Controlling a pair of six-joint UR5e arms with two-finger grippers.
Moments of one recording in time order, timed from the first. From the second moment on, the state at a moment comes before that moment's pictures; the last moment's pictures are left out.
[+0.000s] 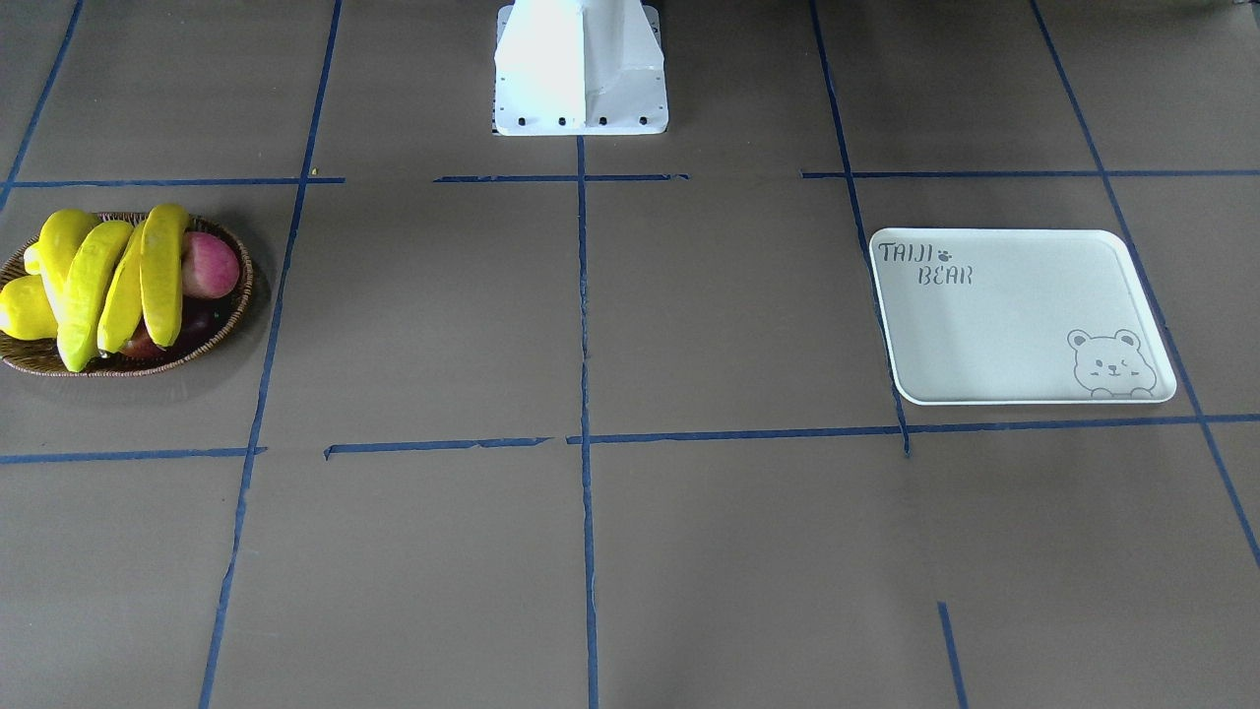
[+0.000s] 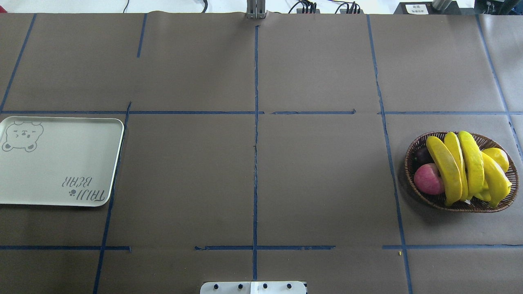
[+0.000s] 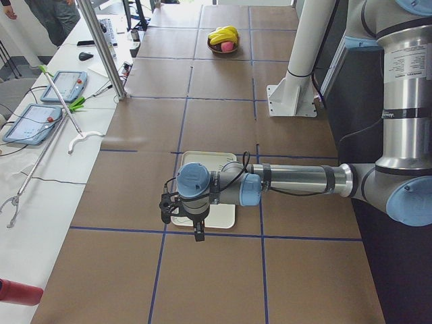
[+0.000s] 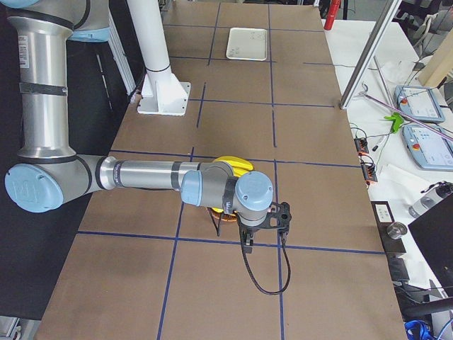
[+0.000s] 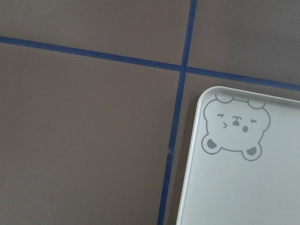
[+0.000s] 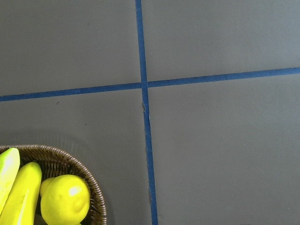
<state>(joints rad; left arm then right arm) -1.59 -1.46 -1.69 -1.60 -2.41 -0.16 1.68 -1.62 1.66 -1.68 2.43 -0.05</state>
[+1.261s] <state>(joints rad) -1.59 -1.46 -1.70 -1.60 -2.41 -0.16 1.67 -1.61 1.69 -1.68 2.43 -0.04</state>
